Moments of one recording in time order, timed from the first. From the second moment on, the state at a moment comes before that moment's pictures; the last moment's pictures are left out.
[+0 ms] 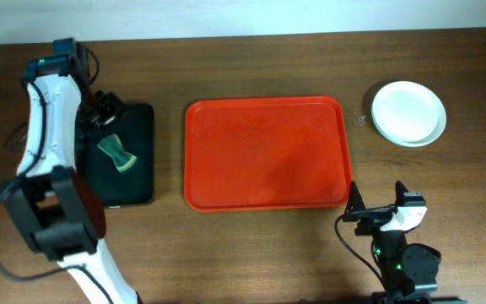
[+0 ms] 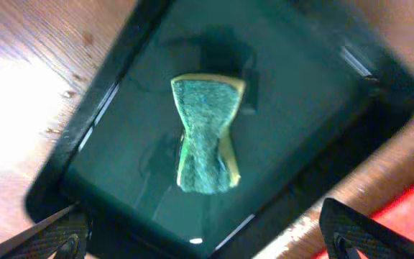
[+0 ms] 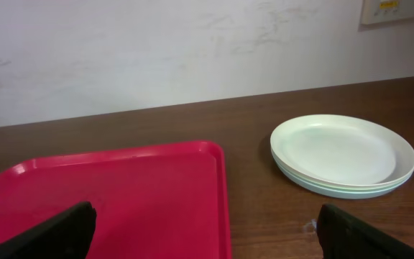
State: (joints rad) left arm 0.16 2.08 1.92 -1.31 -0.09 -0.53; right arm 0.02 0.01 0.02 -0.08 -0.01 0.15
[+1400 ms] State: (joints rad) left arm -0.07 0.04 0.07 0.15 -0.16 -0.04; right arm 0.02 0.01 0.01 -0.08 -0.01 0.15
